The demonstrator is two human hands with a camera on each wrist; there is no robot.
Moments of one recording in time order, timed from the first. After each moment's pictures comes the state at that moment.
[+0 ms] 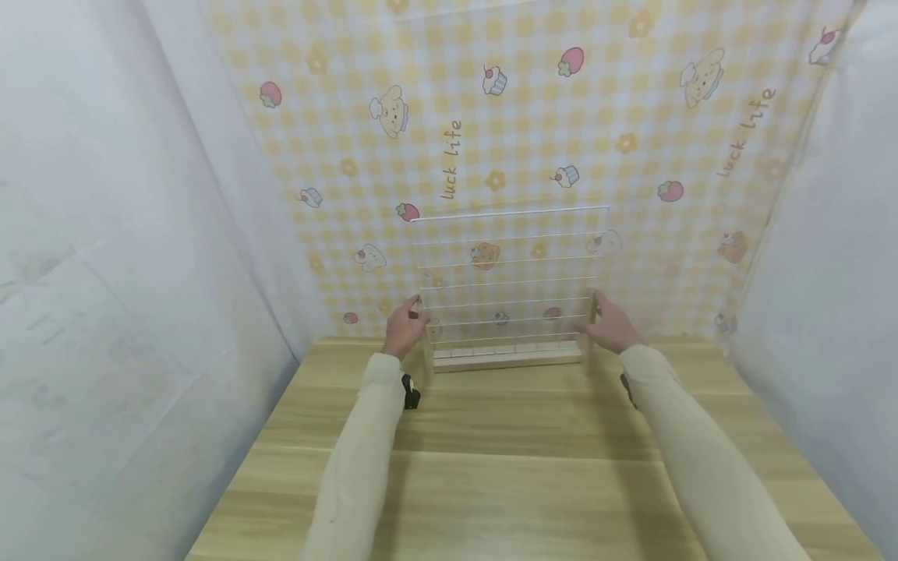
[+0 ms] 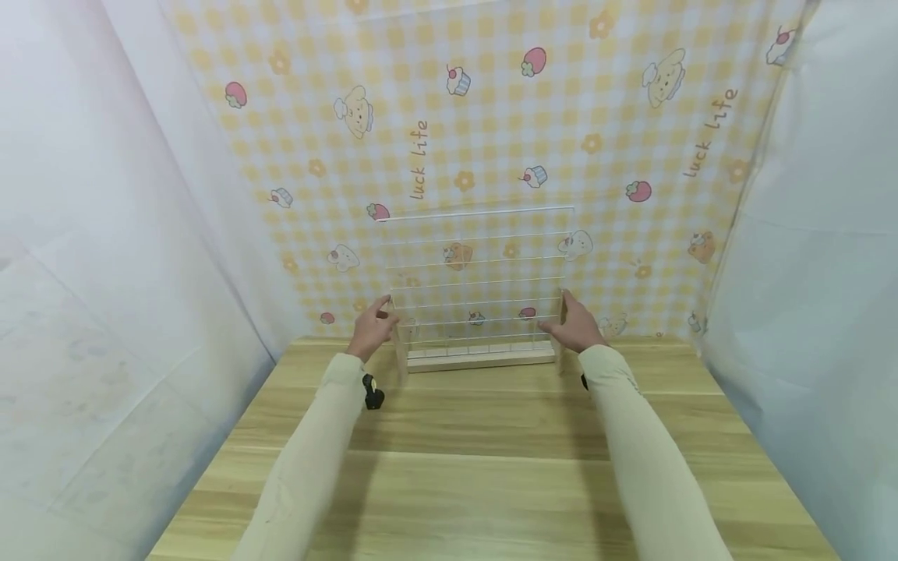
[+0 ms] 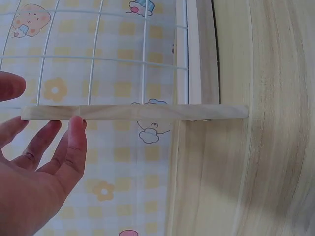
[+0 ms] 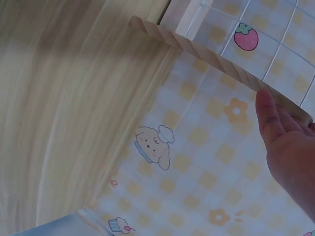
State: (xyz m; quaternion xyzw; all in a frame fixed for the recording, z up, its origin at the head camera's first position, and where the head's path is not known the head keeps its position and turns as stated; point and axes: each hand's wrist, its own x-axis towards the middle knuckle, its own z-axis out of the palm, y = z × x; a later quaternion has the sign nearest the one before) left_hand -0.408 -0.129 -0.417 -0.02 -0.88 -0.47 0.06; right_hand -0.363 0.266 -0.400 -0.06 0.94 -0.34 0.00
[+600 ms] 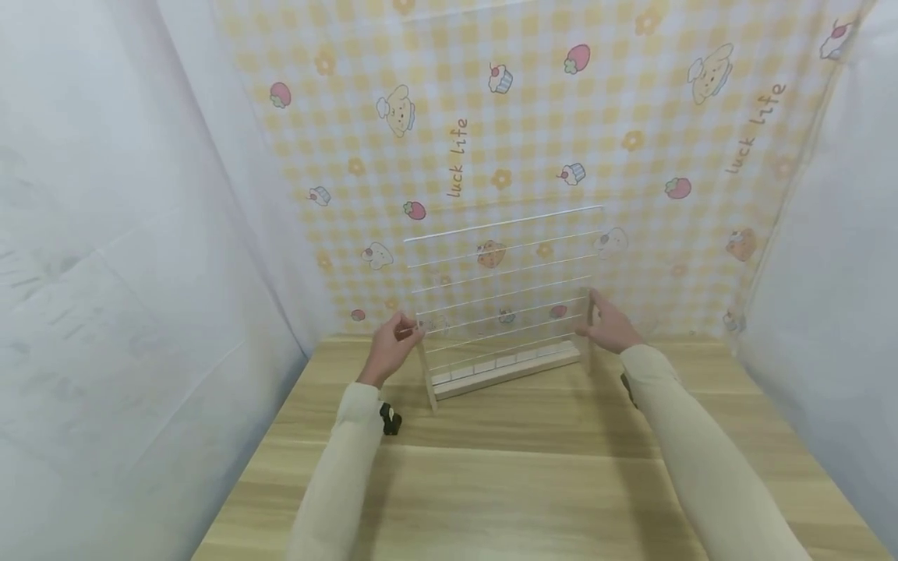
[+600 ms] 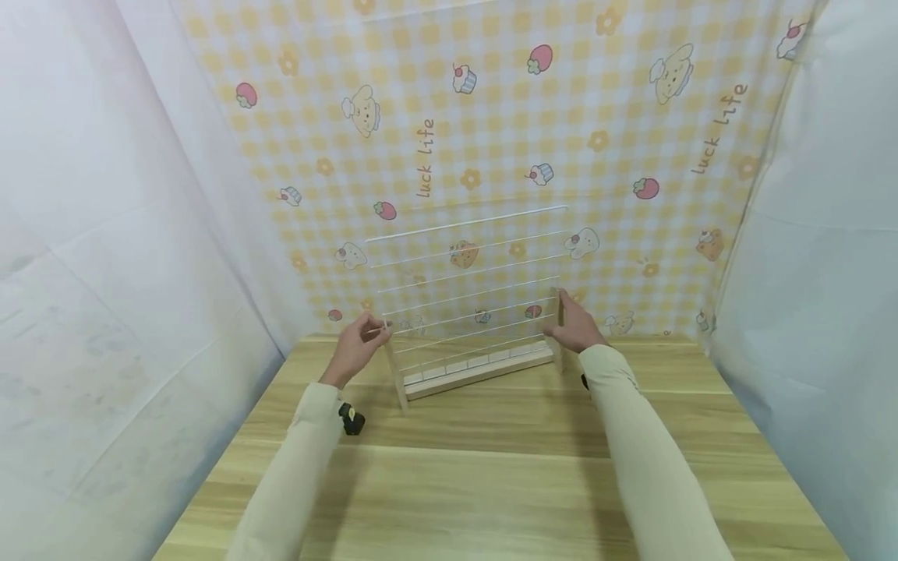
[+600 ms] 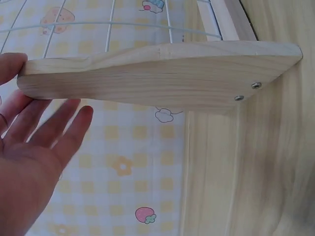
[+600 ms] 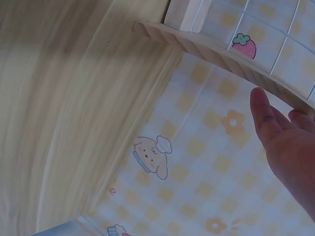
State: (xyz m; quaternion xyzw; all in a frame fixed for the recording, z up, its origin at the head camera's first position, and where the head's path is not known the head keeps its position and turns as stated) left_hand -0.357 -0.165 -0.426 -0.10 -0.84 -0.53 0.06; right_hand -0.368 0.262 -0.411 -0.08 0.94 -0.33 0.01
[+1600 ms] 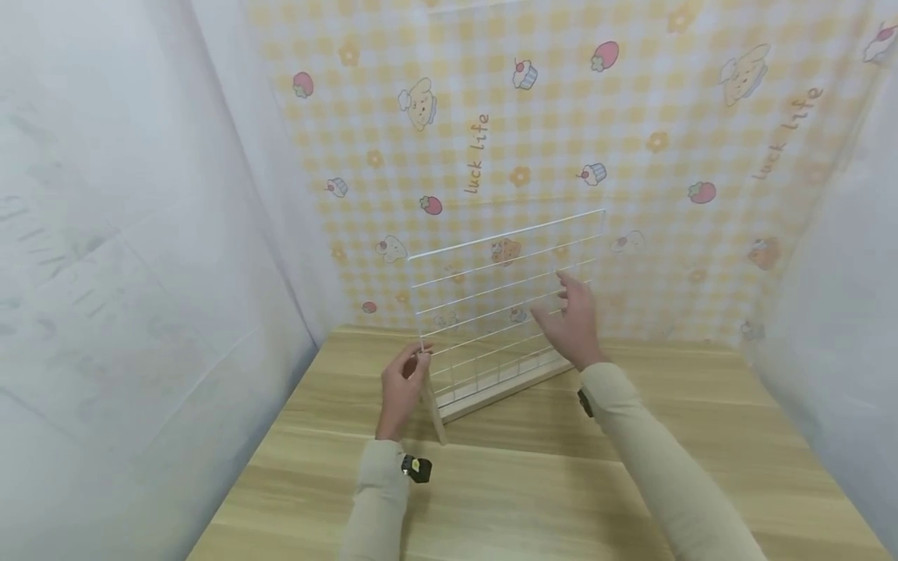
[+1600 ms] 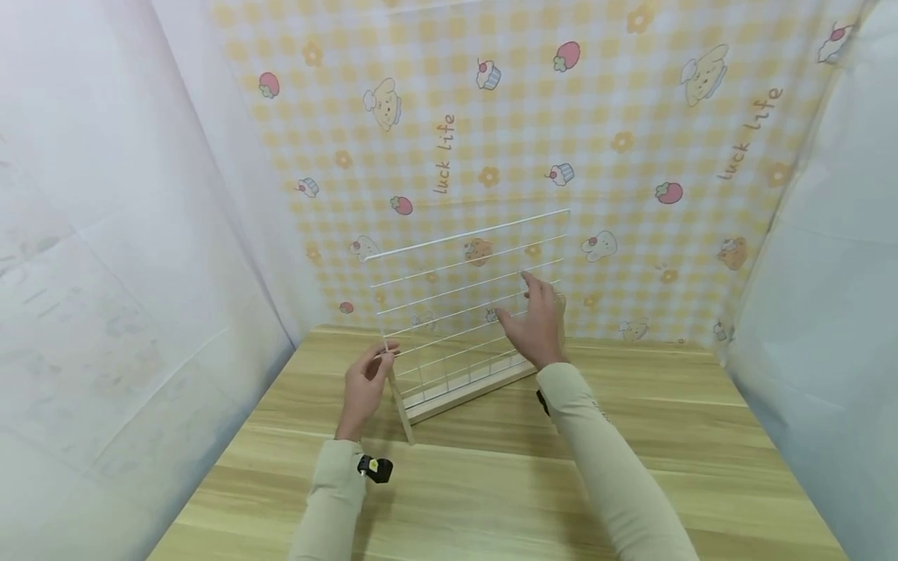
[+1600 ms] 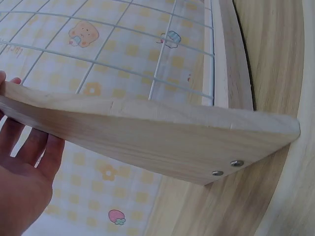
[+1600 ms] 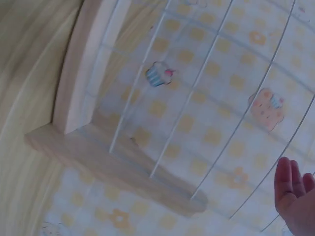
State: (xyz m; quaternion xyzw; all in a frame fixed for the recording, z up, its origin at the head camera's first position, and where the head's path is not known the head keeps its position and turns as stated) left_hand -0.288 -0.147 -0.460 -0.10 -0.76 -0.61 0.19; right_hand -0.349 0.151 -0.389 -0.14 0.84 -0.43 -0.29
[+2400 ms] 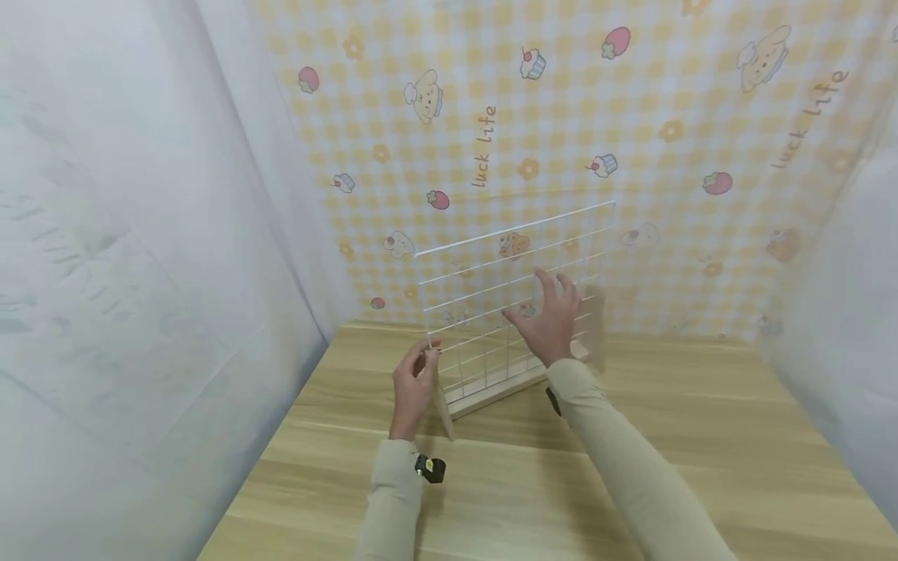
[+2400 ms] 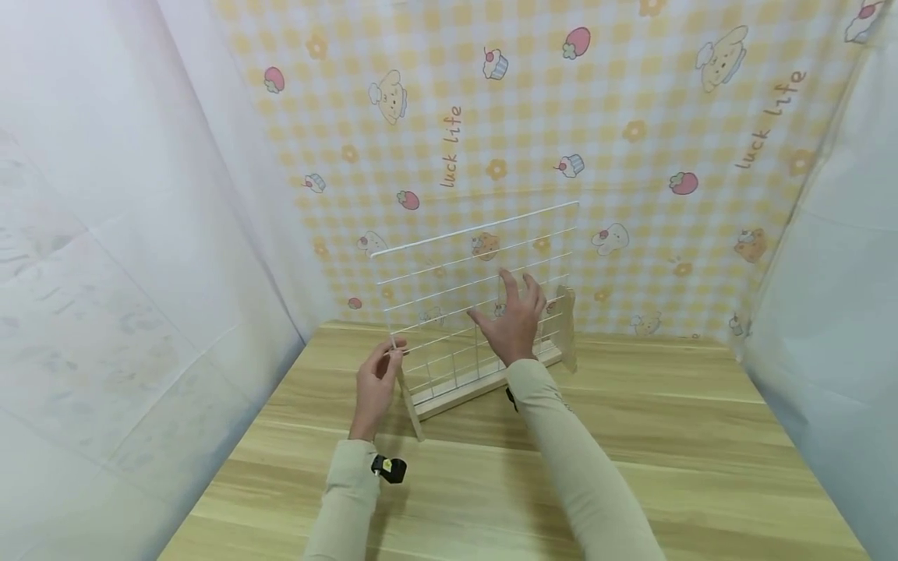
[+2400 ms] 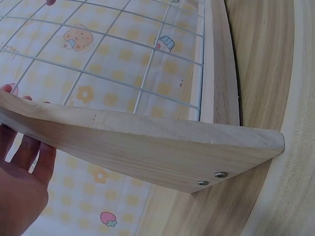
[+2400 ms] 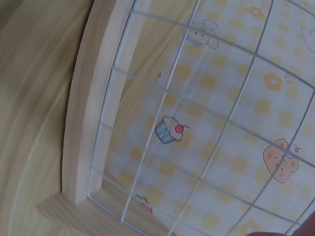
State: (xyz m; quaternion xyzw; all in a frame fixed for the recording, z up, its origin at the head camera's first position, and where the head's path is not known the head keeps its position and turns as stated) left_hand -0.271 -0.134 -0.444 -0.10 -0.75 -0.63 0.20; right_hand -0.367 0.097 -0.413 -0.09 0.83 -0.40 -0.39
